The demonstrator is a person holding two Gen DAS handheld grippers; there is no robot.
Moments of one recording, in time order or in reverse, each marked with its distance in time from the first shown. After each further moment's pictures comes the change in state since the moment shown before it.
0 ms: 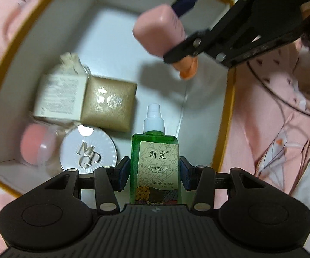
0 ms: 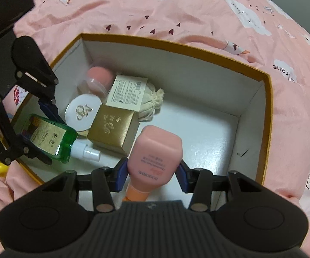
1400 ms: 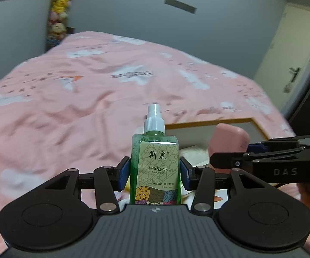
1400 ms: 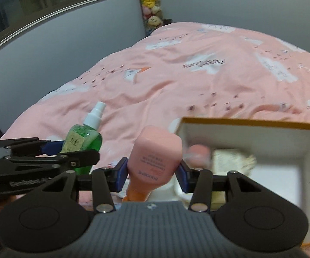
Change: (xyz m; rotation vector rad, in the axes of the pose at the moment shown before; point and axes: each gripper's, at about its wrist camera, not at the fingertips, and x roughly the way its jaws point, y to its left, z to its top) left arm -0.135 -0.106 -0.157 -0.937 -0.882 0.600; right arm -0.072 0.119 0.015 0.138 -0.430 0.196
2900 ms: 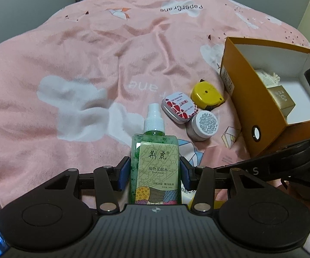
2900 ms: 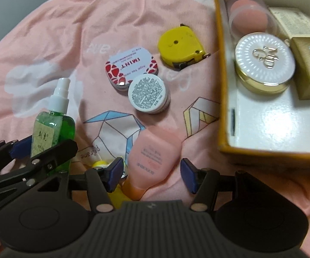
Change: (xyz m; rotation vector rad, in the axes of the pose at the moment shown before) left arm 0.019 0.067 -0.094 0.011 0.284 0.276; right arm 0.159 0.048 -0.093 0.269 0.477 0.063
